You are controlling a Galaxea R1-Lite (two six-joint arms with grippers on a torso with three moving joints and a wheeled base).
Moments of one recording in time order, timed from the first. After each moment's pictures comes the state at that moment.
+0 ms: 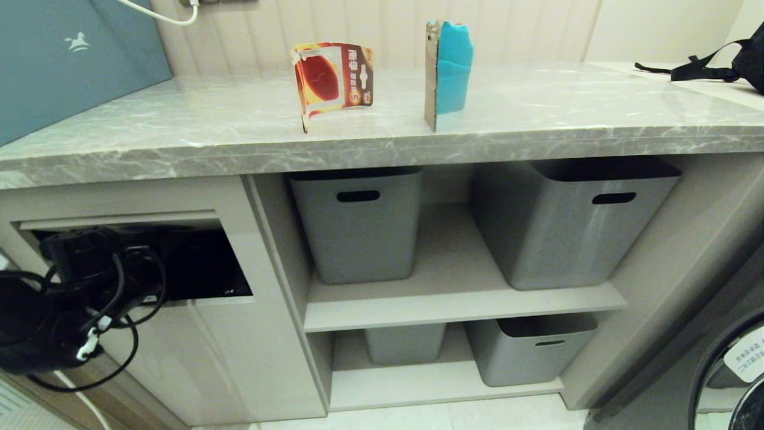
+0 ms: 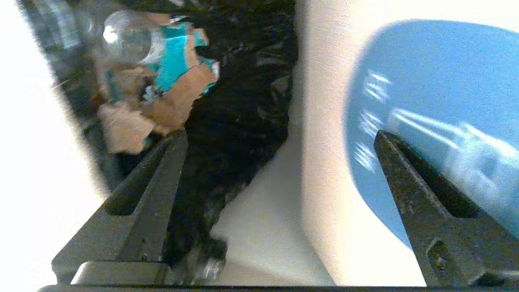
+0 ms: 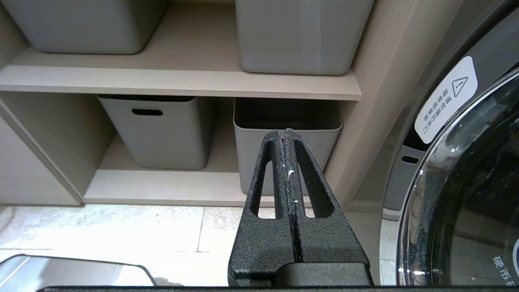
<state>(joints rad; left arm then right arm) 0.17 1.97 -0.70 -1.06 0.04 -1.44 0.00 0.00 0.00 0.01 0.04 -0.05</state>
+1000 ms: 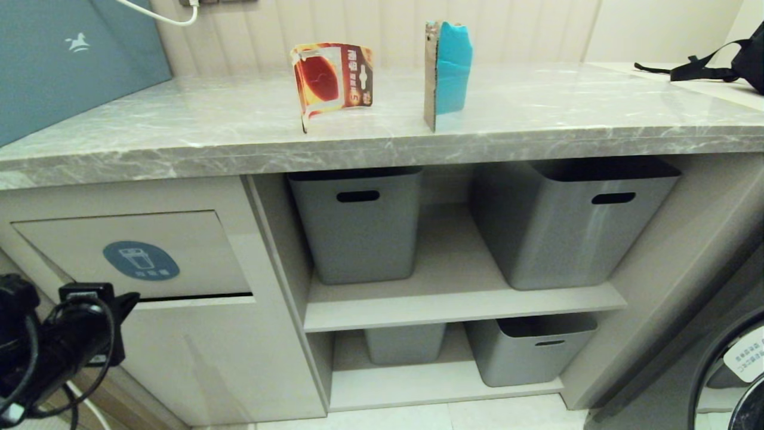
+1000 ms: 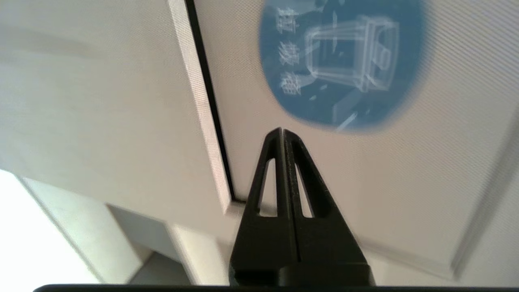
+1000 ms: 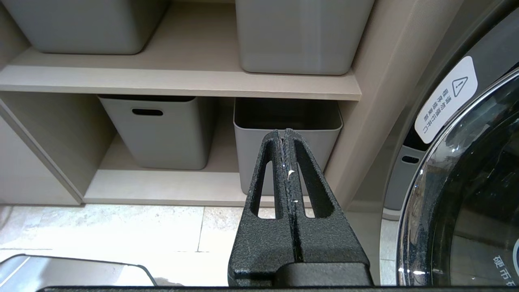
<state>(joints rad) 0.17 1.58 -0.27 -1.07 0.02 -1.38 0.00 0.00 0.00 0.01 0.04 -0.05</state>
